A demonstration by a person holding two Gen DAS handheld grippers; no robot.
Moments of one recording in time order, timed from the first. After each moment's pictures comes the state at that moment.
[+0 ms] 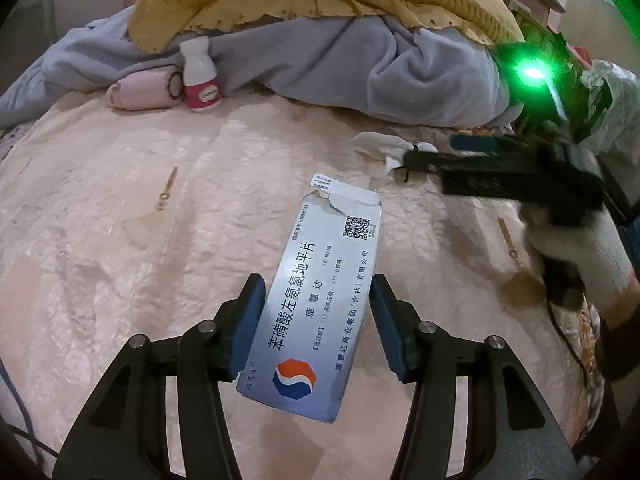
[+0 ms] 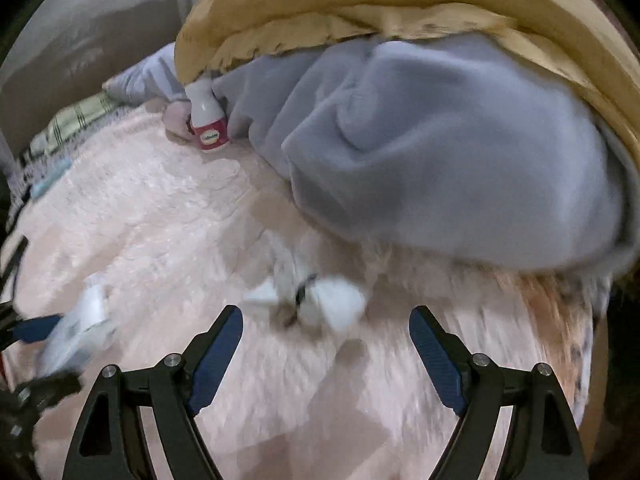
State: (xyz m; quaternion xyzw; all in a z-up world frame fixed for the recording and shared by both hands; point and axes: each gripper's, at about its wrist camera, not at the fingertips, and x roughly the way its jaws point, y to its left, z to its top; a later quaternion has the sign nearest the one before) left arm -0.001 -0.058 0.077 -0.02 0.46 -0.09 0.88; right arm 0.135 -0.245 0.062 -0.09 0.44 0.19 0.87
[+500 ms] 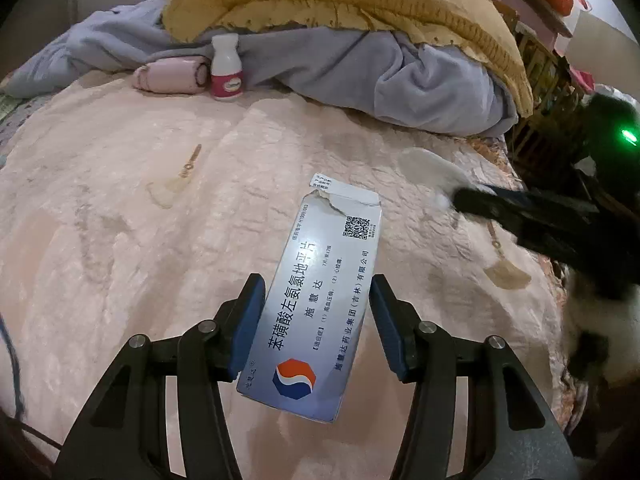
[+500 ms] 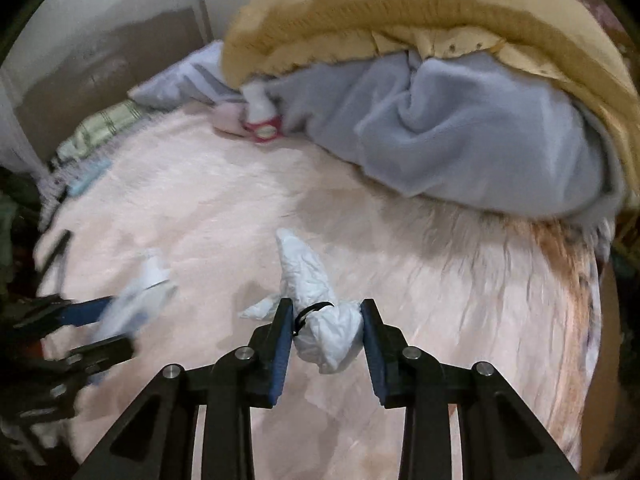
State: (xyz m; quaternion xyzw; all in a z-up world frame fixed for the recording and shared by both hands) left arm -0.047 -0.046 0.088 -0.06 0.45 -0.08 0.89; right arm 0.042 -0.248 0.092 -0.03 0.44 0.23 0.87
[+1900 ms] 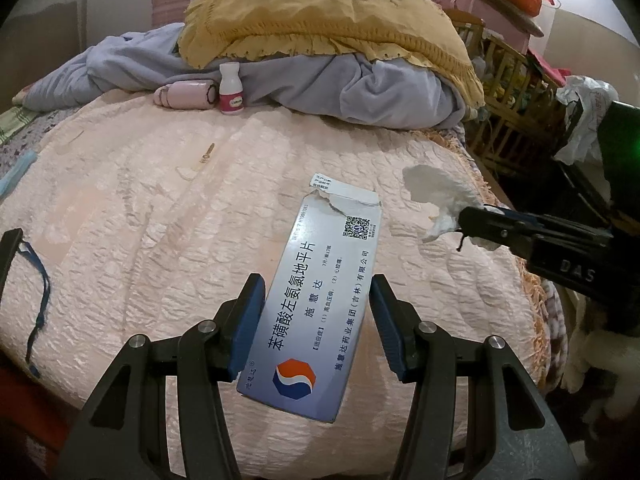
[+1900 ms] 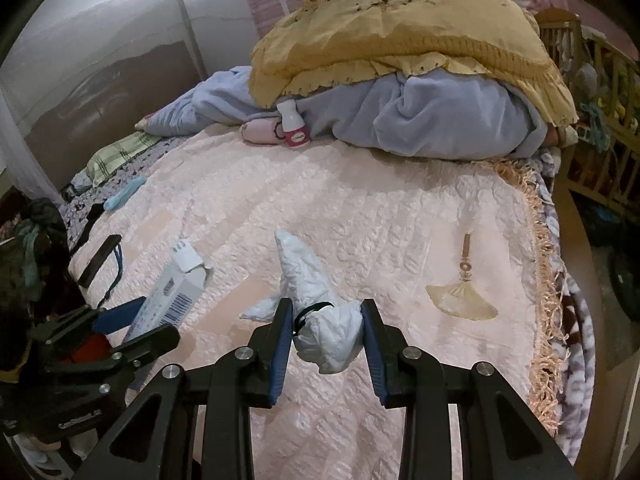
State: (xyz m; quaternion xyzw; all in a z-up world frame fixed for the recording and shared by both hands) left arm -0.158 -0.061 0.118 -0.05 0.41 -0.09 0.91; right arm -0.103 -0.246 0.128 0.02 0.41 0.20 0.89
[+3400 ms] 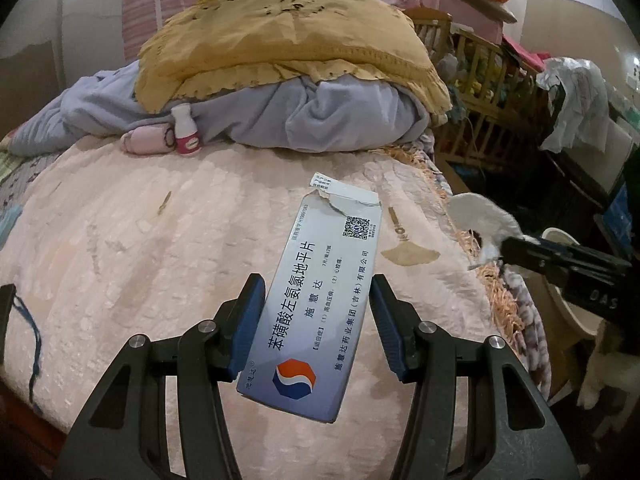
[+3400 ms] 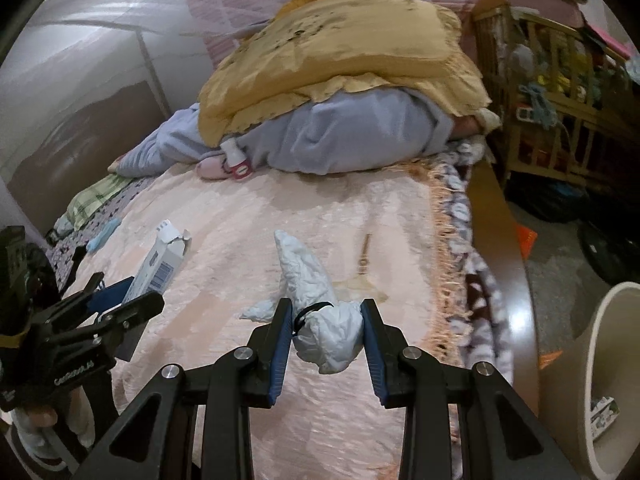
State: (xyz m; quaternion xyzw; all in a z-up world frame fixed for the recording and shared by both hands) left arm -0.129 -0.134 0.147 0.00 0.38 -0.11 0.92; right arm -0.125 -0.352 0.147 0.07 0.39 0.13 0.91
